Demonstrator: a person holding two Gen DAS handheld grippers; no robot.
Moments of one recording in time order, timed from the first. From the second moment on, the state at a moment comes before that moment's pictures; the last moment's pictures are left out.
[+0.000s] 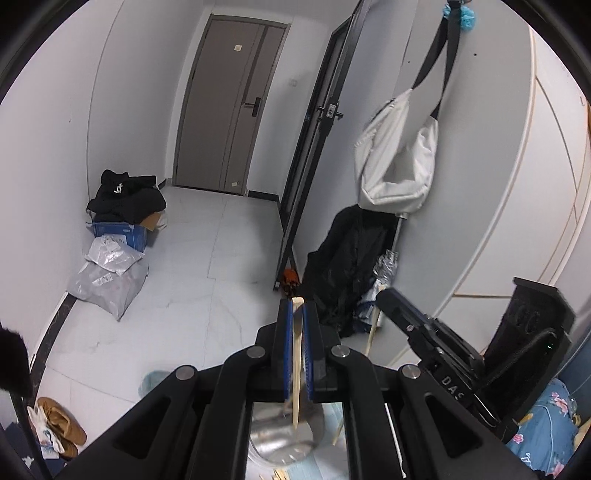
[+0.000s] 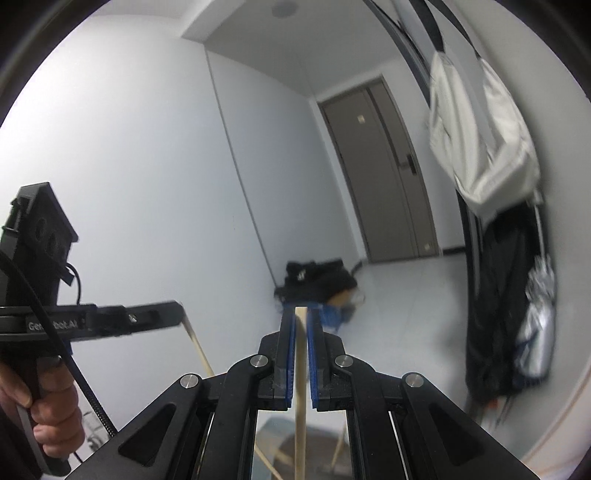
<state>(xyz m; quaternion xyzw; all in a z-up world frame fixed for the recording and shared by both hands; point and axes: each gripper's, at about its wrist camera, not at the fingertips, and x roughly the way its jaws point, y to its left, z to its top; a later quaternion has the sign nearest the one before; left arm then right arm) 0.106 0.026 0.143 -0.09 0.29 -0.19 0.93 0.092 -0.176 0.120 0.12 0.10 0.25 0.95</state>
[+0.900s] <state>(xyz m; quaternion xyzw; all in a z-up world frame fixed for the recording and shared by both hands) 0.153 0.031 0.084 -0.06 0.36 -0.22 0.90 0.141 -0.126 0.059 0.06 0.06 0.27 0.96</state>
